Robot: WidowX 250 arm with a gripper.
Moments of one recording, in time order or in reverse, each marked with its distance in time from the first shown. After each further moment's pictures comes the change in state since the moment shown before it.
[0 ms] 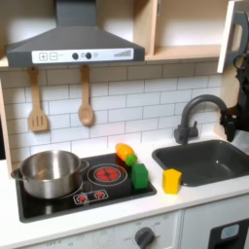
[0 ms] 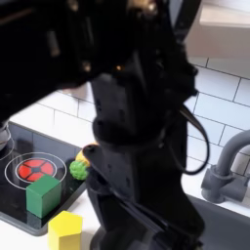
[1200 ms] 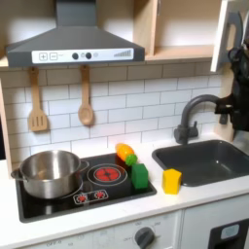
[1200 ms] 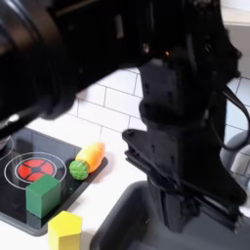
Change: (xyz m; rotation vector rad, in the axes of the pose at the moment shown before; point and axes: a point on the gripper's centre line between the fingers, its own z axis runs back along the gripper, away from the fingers) arm 0.036 0.007 0.002 0.008 -0.060 0.031
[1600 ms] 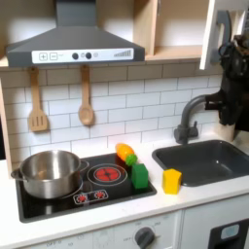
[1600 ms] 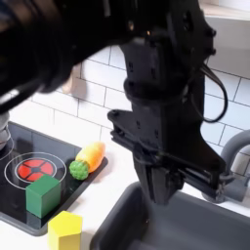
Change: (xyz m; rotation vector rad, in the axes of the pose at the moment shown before) arm 0.008 0.019 0.006 0.030 -0.016 0.054
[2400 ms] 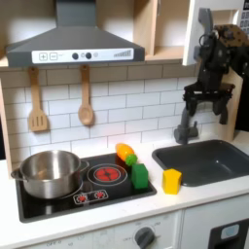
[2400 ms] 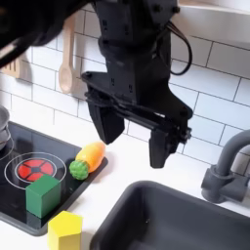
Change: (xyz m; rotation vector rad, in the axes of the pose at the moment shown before) arm 0.022 0.044 0.011 0.075 -0.032 0.114
